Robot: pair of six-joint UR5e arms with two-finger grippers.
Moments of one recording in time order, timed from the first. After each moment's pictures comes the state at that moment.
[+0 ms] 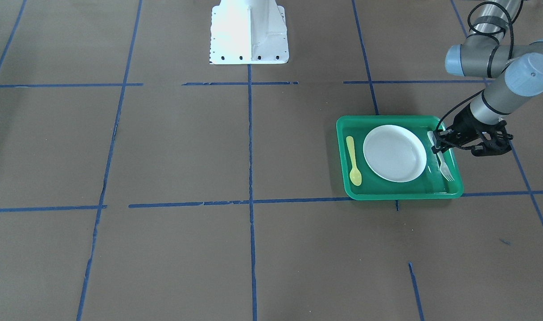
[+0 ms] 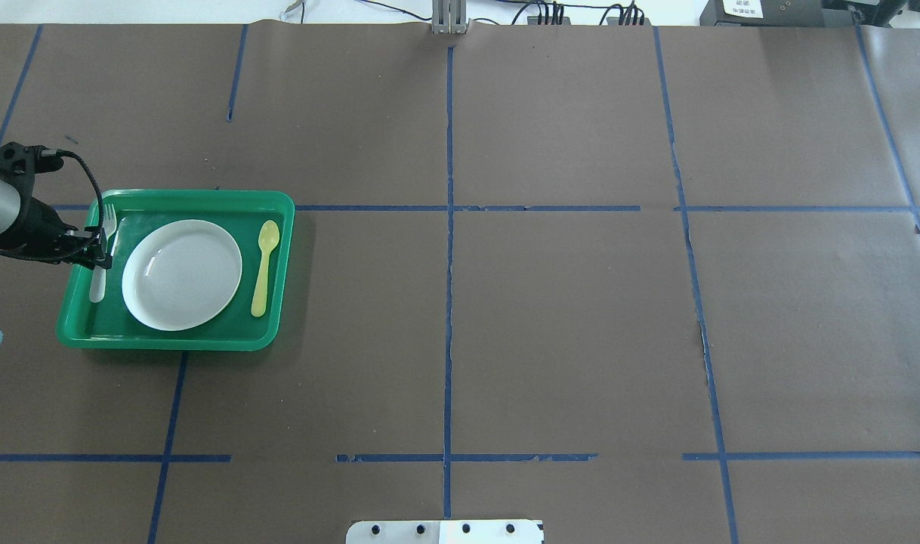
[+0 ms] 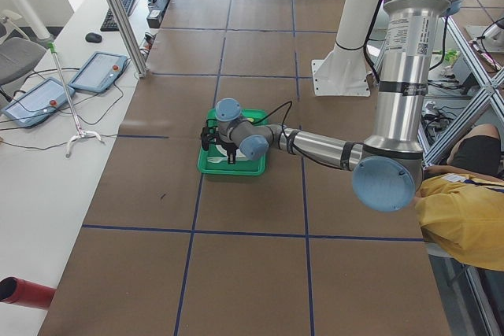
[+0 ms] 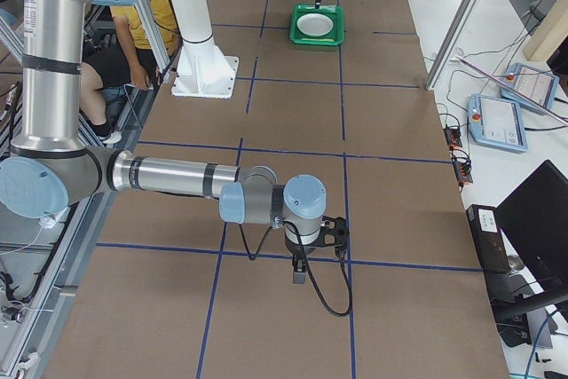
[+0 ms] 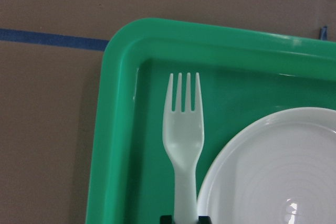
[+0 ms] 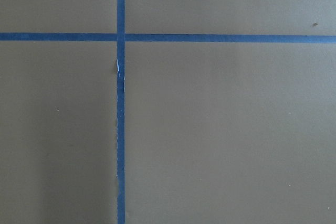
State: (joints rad) left arm -0.95 -1.63 -1.61 -2.13 -2.21 -0.95; right arm 1.58 -1.70 1.64 -1.50 2.28 0.01
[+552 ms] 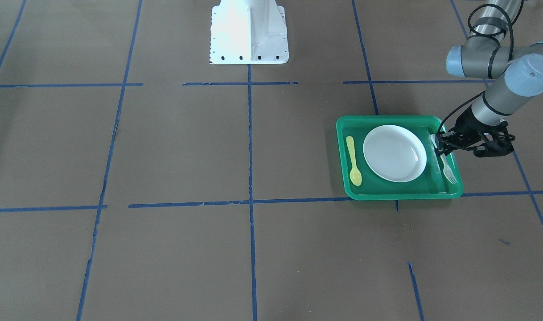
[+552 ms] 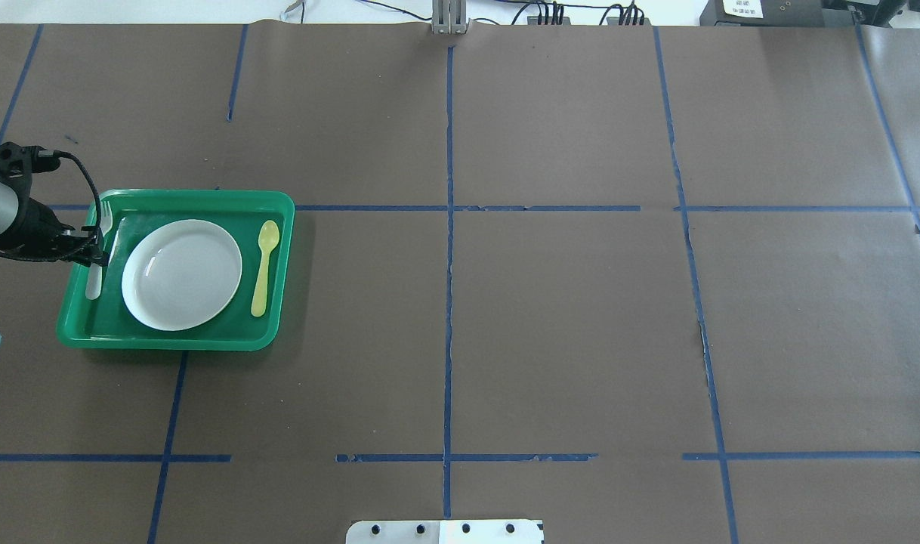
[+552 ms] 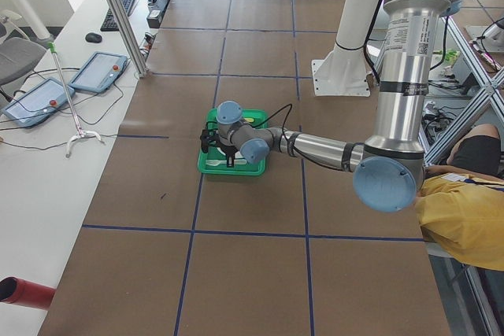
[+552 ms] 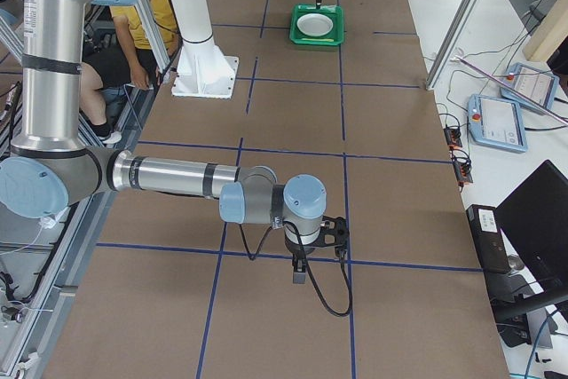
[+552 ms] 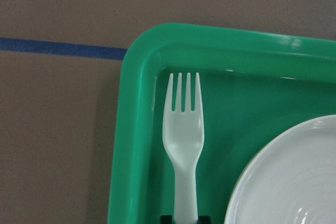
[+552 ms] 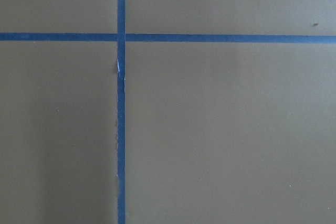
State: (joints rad) left arm -0.95 -1.63 -1.61 -2.14 -2.18 -0.94; right arm 1.58 -1.70 1.64 -1.50 2.28 0.01
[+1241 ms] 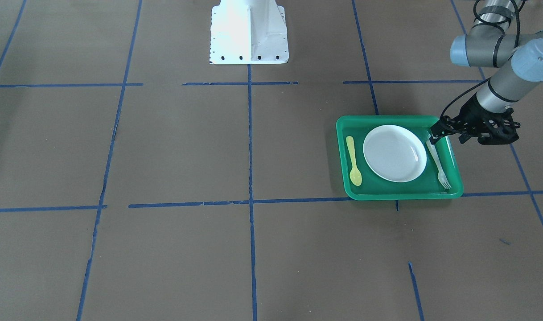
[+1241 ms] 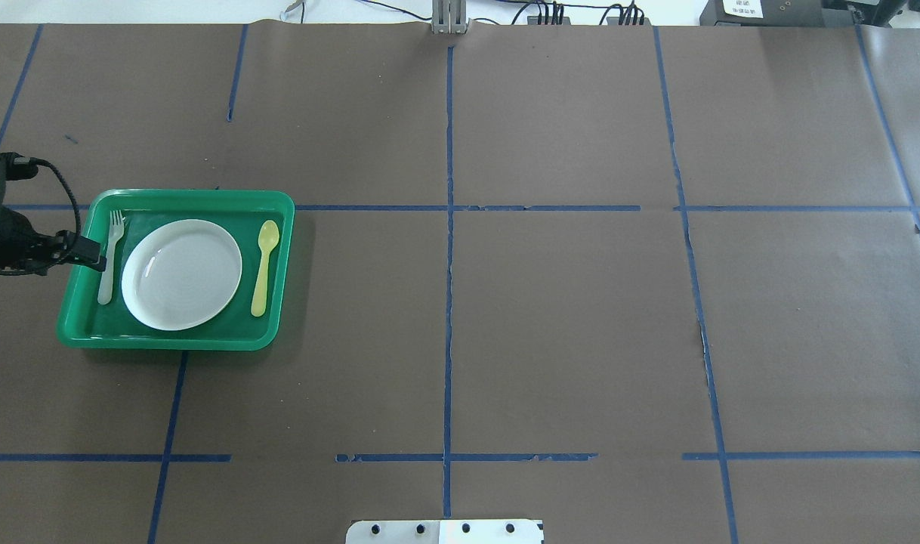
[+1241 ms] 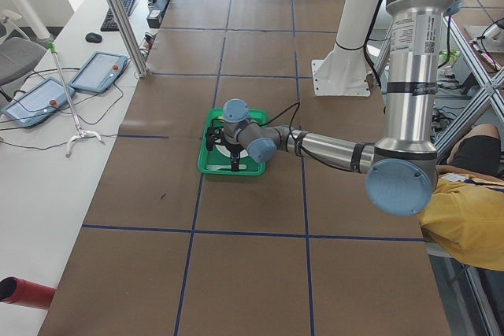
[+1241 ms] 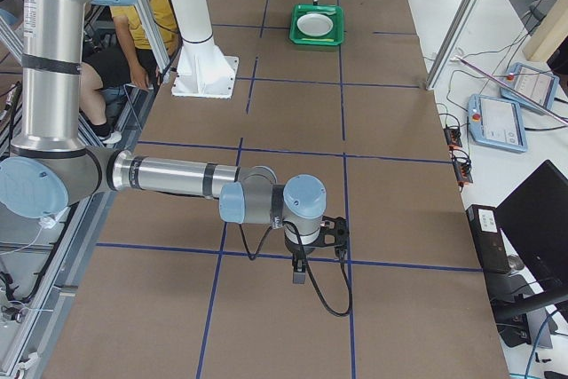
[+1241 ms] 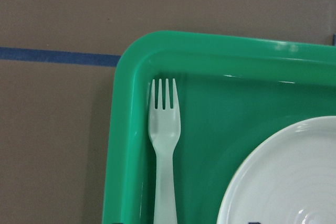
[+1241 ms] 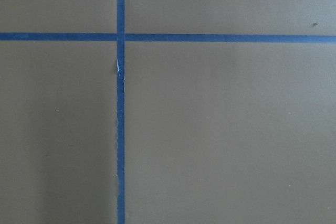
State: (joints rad) left arm -0.97 -1.53 -1.72 -2.14 -2.20 -0.88; right arm 1.58 -1.70 1.64 -1.50 2.28 0.01
